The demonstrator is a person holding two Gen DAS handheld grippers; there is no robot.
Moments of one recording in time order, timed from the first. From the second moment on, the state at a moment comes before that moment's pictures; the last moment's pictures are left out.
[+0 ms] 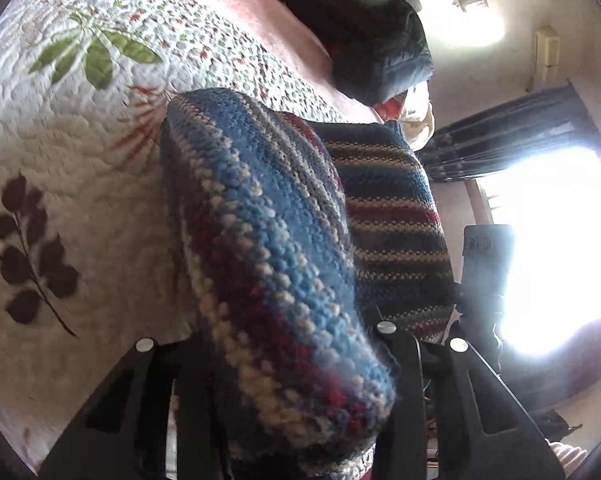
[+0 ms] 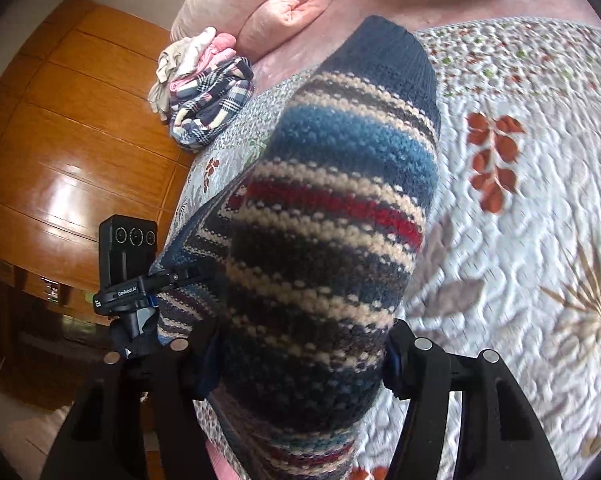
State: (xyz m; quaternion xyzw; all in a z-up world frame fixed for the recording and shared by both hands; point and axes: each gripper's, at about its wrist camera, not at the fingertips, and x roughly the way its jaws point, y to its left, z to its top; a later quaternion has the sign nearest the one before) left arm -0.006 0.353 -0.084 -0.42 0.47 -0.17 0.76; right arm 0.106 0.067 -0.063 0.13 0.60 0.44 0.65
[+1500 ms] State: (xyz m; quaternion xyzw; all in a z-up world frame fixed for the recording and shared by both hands) left arm -0.161 0.213 -0.068 -0.25 0.50 -0.03 0.83; right arm -0.043 -0.084 -0.142 0.17 0.66 0.32 0.66
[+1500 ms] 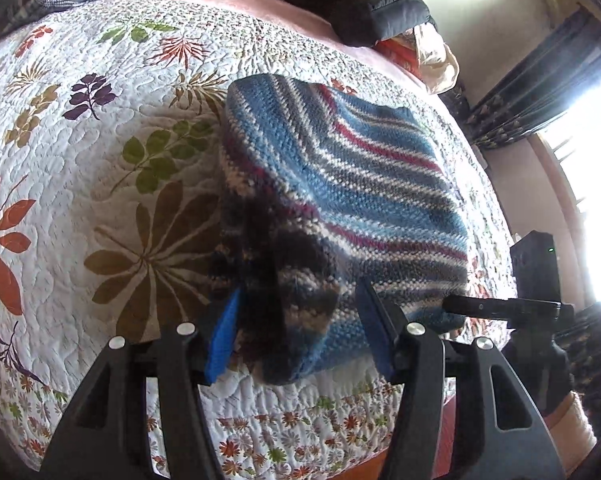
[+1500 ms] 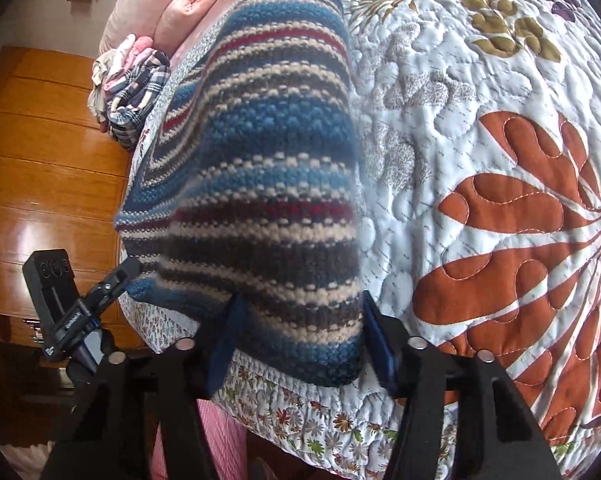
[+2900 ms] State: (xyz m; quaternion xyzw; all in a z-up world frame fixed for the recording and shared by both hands) left arm -0.232 0.187 -0.029 -0.17 0.56 0.07 0.81; right arm -0.125 -0.078 -0.063 -0.02 0.59 0.19 0.79
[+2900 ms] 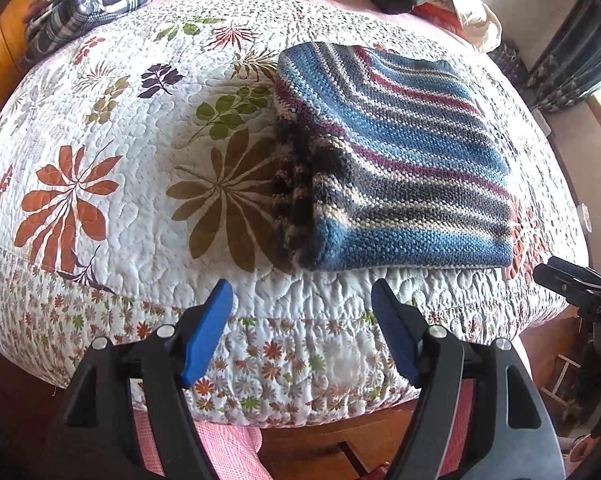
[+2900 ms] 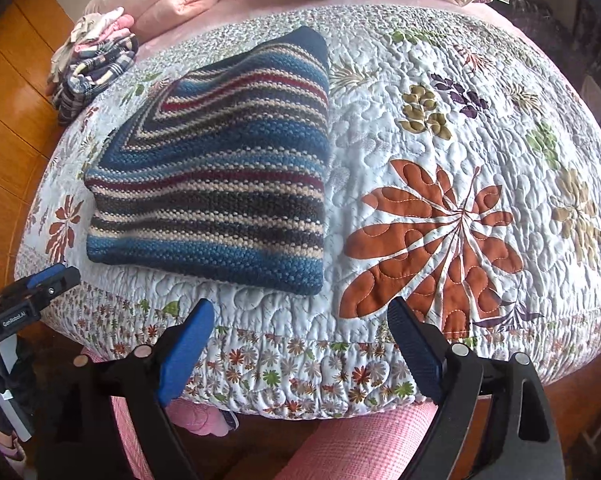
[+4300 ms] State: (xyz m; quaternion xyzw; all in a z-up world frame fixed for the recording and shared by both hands) left arm -0.285 0.154 0.049 -0.12 0.54 0.11 0.83; right arm -0.185 -0.056 0.025 -0.07 0.54 0.13 0.83
